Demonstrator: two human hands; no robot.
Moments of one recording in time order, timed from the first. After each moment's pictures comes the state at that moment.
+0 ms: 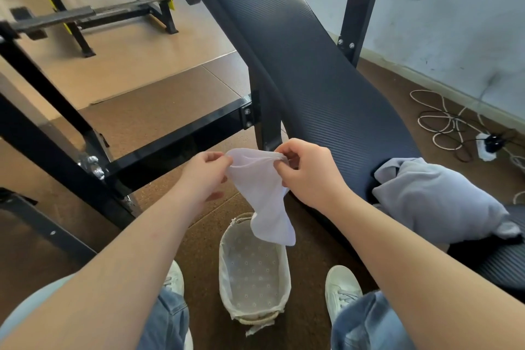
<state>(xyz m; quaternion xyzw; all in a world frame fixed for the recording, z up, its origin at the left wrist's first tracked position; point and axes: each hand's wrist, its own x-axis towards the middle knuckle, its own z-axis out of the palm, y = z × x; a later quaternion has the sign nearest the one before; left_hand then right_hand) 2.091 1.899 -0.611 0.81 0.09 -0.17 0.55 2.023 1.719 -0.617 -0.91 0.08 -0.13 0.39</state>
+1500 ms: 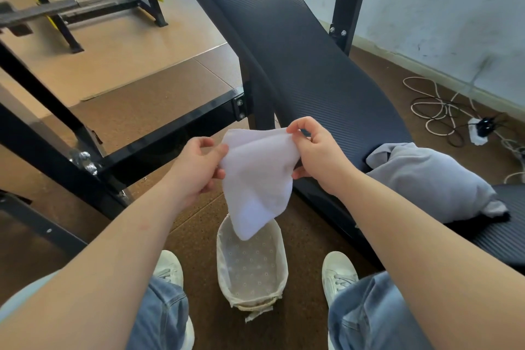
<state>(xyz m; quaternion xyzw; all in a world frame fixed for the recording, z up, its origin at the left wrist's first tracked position) 2.092 1.908 -0.615 0.78 0.03 -0.21 0.58 2.021 1.699 -0.607 -0.76 0.22 -0.04 0.61</state>
